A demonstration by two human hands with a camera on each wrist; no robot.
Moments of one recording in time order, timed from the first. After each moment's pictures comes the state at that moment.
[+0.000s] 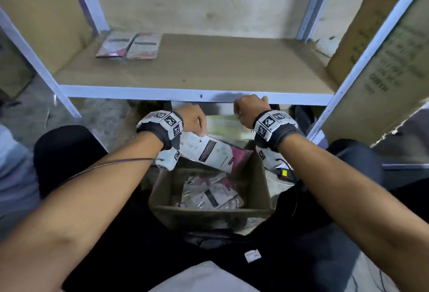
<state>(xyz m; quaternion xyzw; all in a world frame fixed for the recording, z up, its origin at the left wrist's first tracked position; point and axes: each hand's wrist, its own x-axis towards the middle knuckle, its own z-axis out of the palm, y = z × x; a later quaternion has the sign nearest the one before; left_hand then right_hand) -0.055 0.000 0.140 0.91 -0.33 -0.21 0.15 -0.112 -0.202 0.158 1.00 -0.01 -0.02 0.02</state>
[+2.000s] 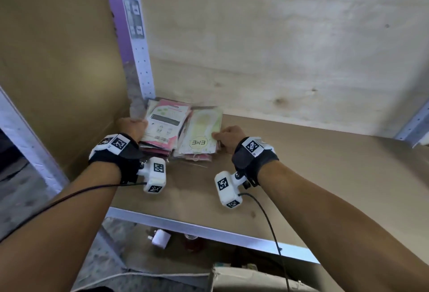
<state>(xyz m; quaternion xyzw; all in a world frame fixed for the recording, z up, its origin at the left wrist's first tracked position) 0.279 0.219 0.183 0.79 0.23 0.09 0.56 0.255 -0.039 0.189 0.80 -0.14 -0.06 -0.58</state>
